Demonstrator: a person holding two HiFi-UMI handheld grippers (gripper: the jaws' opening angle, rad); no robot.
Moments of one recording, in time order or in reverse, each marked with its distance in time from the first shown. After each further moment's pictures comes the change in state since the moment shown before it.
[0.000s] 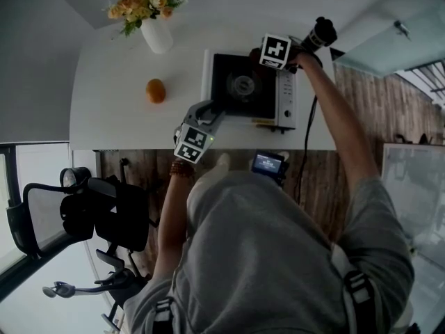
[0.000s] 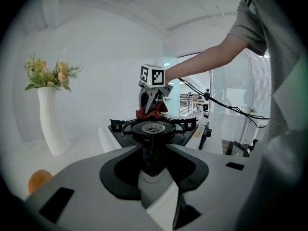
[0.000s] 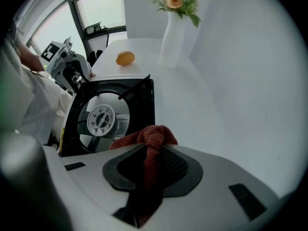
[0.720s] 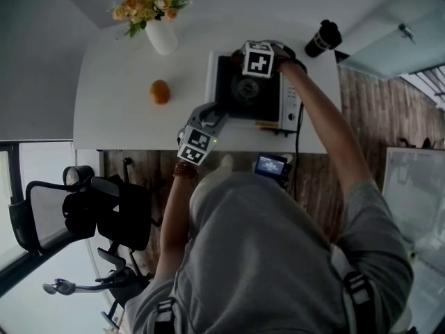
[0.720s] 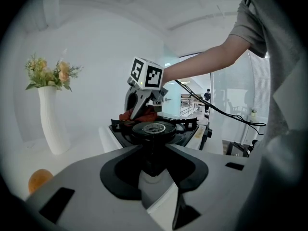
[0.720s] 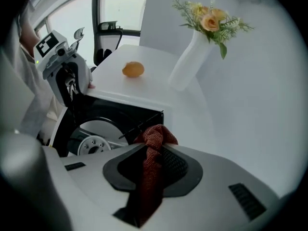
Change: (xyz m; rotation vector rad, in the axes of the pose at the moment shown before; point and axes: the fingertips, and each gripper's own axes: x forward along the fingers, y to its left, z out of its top) left arm 0.000 0.000 0.002 -0.004 -0.002 0.005; right arm 0.005 0.023 0.080 -0.187 -0.109 -0.087
